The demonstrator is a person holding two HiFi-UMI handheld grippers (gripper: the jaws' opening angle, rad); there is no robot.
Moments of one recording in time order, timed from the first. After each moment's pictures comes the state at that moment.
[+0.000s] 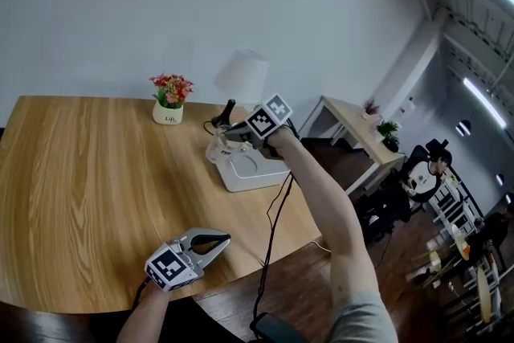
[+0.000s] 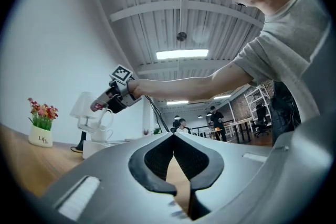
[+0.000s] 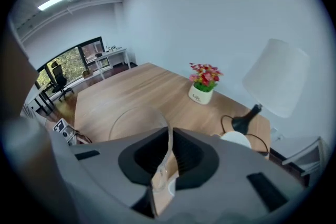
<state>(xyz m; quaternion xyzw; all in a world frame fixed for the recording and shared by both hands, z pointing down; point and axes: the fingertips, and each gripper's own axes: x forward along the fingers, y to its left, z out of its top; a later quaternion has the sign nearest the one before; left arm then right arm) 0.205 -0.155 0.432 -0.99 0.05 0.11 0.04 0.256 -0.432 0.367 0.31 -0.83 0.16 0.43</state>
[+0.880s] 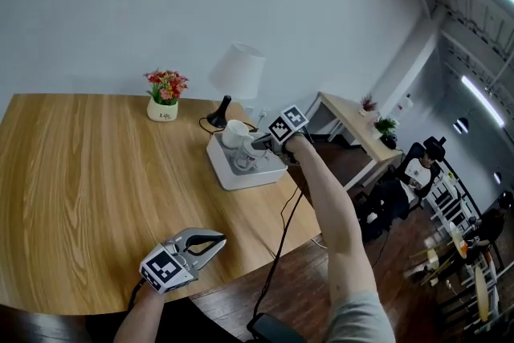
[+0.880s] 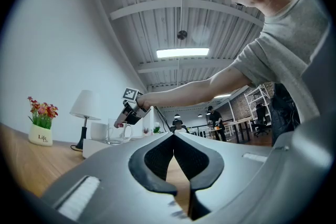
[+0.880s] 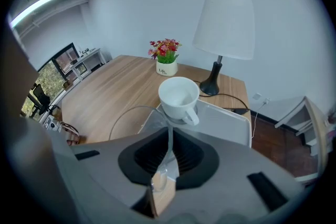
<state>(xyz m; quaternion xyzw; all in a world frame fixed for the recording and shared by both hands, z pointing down) 0.208 -0.154 0.428 -0.99 0.05 0.11 0.04 0.400 -0.436 0.416 0.39 -0.76 0.25 0.45</state>
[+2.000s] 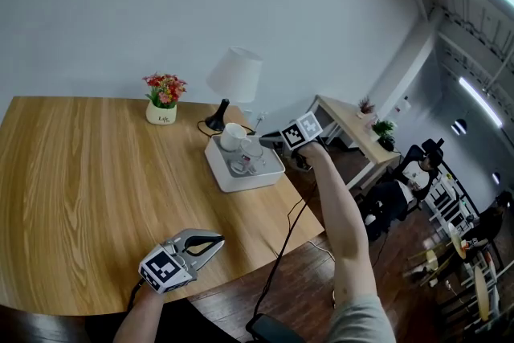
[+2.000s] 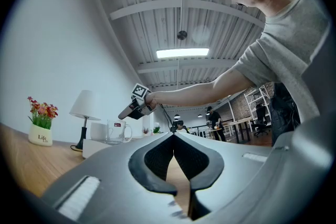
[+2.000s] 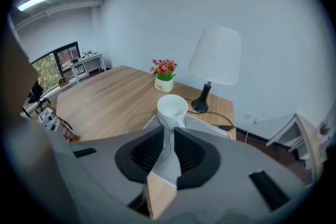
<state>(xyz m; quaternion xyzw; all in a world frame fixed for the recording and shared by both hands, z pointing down) 0.208 -0.155 0.432 -0.99 0.05 0.11 0.04 0.419 -0.426 0.369 0.44 -0.79 0.16 0.40</state>
